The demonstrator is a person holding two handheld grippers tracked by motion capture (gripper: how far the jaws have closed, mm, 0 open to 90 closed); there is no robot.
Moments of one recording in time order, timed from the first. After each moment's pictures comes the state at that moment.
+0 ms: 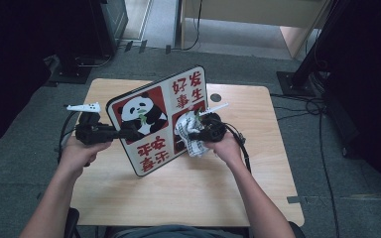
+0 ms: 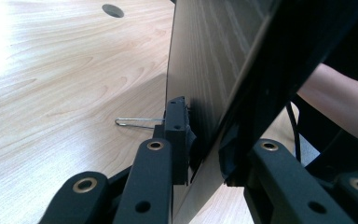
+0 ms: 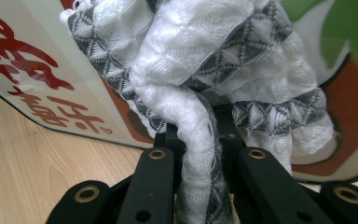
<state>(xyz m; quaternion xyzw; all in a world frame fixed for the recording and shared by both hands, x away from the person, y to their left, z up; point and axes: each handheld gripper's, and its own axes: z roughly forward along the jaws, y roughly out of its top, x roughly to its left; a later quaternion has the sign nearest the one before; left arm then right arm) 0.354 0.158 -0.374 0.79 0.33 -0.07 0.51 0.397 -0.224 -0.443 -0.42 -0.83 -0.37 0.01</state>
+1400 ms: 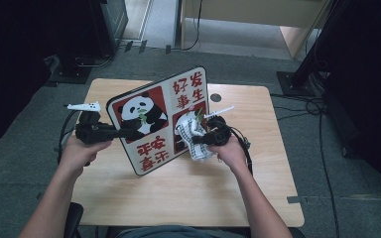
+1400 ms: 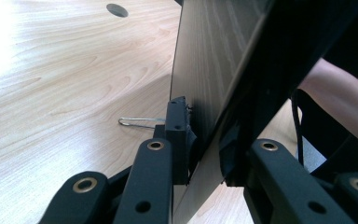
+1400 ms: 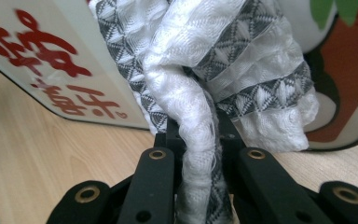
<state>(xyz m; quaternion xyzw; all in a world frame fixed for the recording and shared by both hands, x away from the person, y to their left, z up) 0.356 0.158 -0.373 0.79 0.34 -0.06 0.50 0.380 -0.234 -0.436 -0.45 -0.81 -0.37 0.04</state>
